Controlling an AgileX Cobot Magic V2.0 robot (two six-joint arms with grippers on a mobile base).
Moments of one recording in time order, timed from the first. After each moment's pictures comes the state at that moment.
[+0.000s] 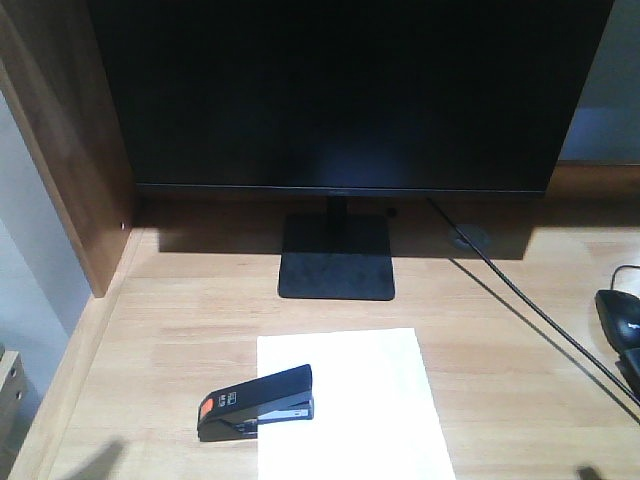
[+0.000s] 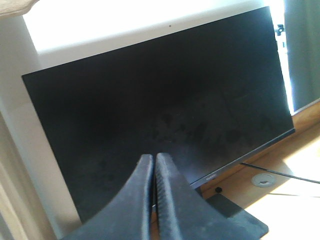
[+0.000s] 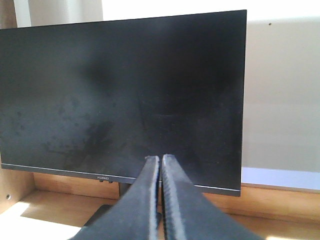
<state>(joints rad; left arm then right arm) -0.39 0.53 -0.56 -1.26 0.09 1.49 0.27 0.22 -0.27 -1.55 0.04 1.56</state>
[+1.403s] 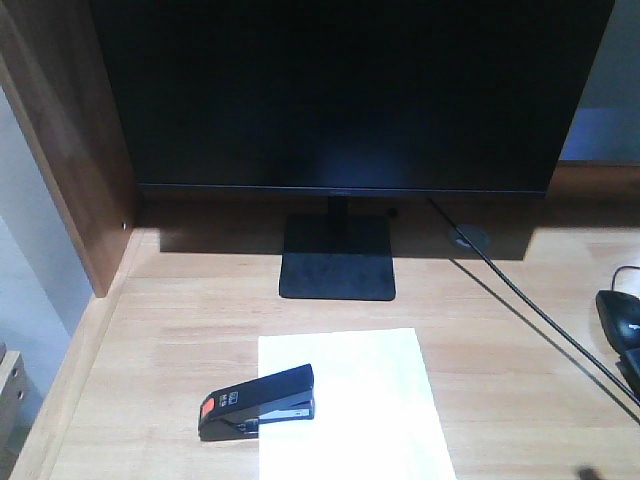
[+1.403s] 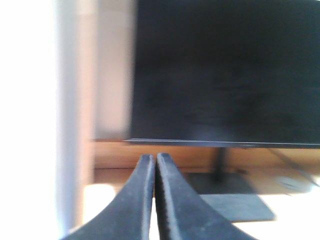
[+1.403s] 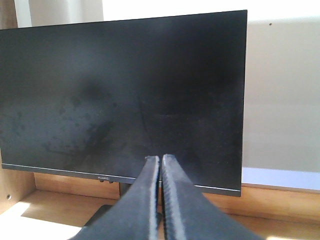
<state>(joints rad) -0.09 0.00 -0.16 -0.11 0.25 -0.02 0.27 0.22 -0.27 -1.55 0.04 1.56</state>
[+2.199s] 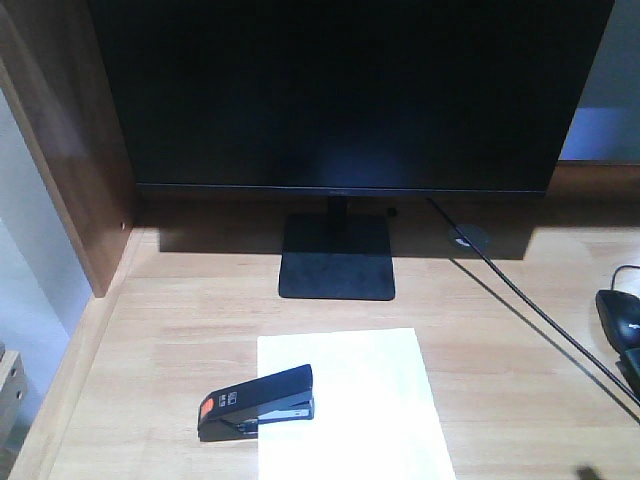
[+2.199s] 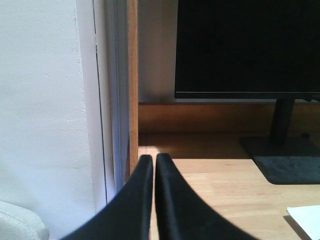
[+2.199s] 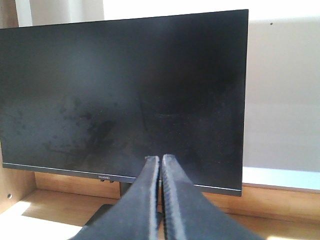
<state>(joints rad) -0.04 -0.01 0.02 -0.01 0.11 -0.02 0.27 0.22 -0.26 -1.55 0.03 1.56</state>
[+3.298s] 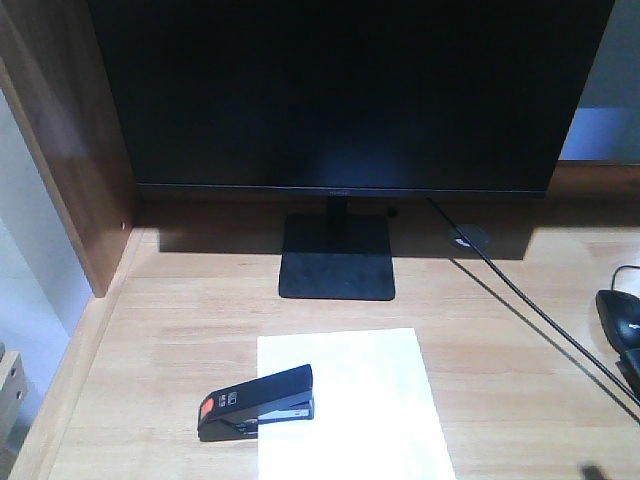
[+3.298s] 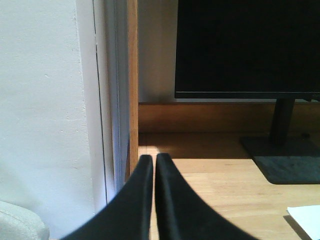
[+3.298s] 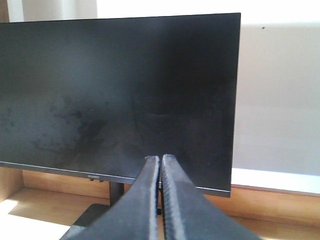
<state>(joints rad) -0.04 -0.01 0.02 -0.01 0.11 -0.02 0.27 0.22 -0.26 -1.53 0.06 1.50</state>
